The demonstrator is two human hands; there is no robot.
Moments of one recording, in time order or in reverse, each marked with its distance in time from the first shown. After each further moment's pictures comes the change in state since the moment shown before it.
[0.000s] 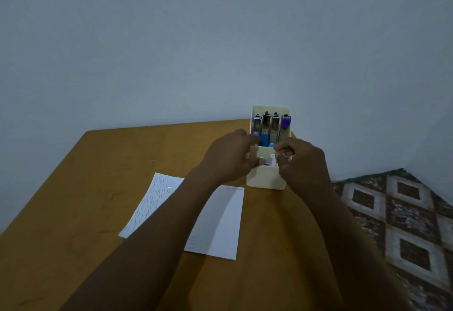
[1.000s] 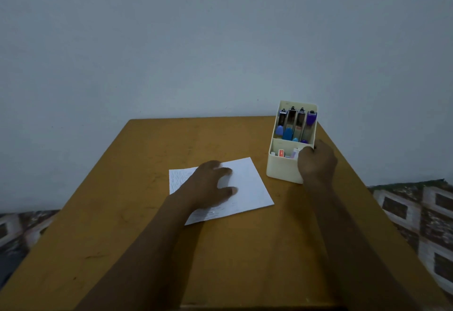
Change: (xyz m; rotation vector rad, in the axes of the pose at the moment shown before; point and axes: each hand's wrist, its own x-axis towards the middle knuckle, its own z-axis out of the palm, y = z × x) left_hand -0.114 -0.089 0.000 -0.075 -0.264 -0.342; right_hand 0.005 -0.037 0.039 0.227 0.037 0.697
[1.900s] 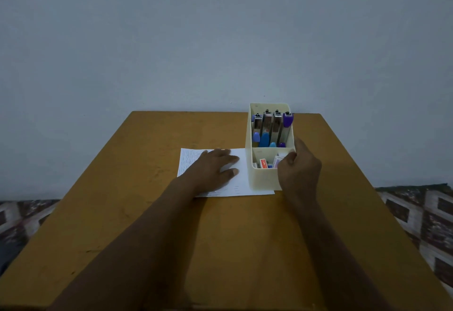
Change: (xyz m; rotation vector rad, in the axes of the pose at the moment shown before) left_hand 0.034 -0.023 0.001 0.030 0.008 0.120; right_hand -0.044 0.000 0.029 -0.012 0.002 -0.334
